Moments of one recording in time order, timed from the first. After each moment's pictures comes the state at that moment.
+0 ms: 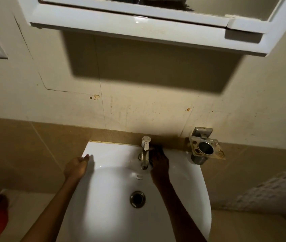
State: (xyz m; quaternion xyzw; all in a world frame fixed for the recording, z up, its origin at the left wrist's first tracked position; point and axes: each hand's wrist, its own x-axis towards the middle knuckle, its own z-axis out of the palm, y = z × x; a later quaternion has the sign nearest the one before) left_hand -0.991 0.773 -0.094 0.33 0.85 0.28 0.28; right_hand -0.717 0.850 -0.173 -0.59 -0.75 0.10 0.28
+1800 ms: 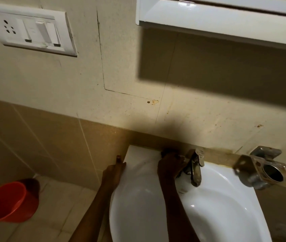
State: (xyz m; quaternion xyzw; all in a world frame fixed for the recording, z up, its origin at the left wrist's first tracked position) left_hand -1.037 0.763 -0.116 0.26 0.79 0.35 0.43; right_hand -0.889 0.850 -0.109 -0.77 -0.62 0.12 0.08
